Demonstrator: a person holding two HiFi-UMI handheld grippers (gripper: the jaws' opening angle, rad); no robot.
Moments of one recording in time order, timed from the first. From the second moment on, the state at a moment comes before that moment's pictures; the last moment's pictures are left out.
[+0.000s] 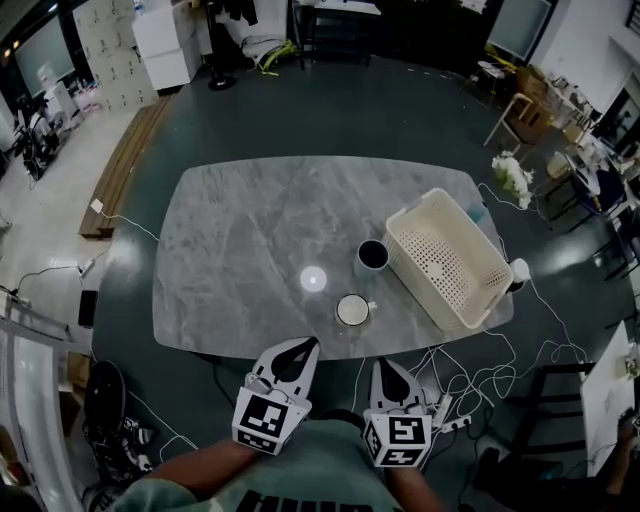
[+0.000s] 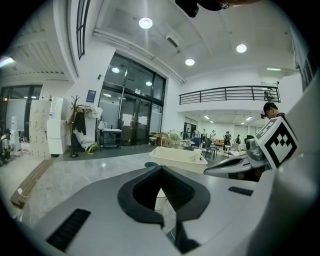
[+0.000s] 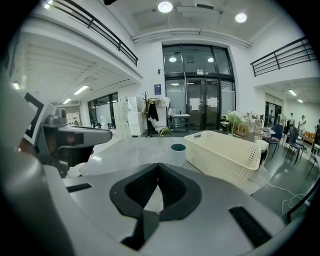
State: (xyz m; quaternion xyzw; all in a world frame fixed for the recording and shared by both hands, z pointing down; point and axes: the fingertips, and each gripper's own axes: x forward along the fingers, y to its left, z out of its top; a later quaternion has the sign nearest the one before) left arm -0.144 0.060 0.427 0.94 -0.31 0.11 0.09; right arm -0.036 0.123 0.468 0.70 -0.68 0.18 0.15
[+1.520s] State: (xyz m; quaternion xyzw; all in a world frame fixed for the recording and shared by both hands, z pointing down) left arm -0.113 -0.007 0.541 0.90 -0.34 0.22 0.15; right arm -0.028 0.039 0.608 0.61 -0.72 0.26 0.20
